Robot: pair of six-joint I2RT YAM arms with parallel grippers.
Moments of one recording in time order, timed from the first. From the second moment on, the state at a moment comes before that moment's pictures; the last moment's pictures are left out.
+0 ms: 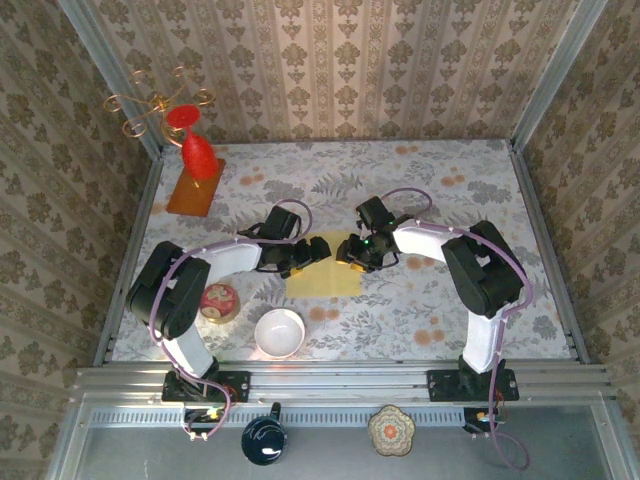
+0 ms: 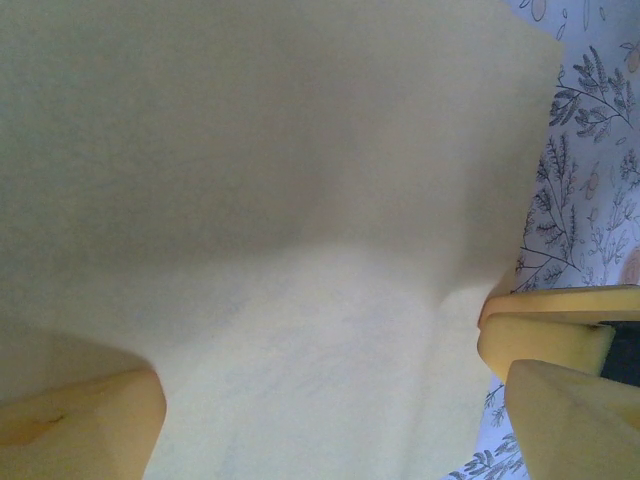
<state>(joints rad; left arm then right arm) -0.59 1.71 0.91 -0.20 0.34 -0.84 0.50 1.90 1.12 -0.37 -0.40 0.81</state>
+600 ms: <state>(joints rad) -0.58 1.71 0.89 -0.19 0.34 -0.85 0.51 1.94 1.13 -0.26 -0.46 0.84</state>
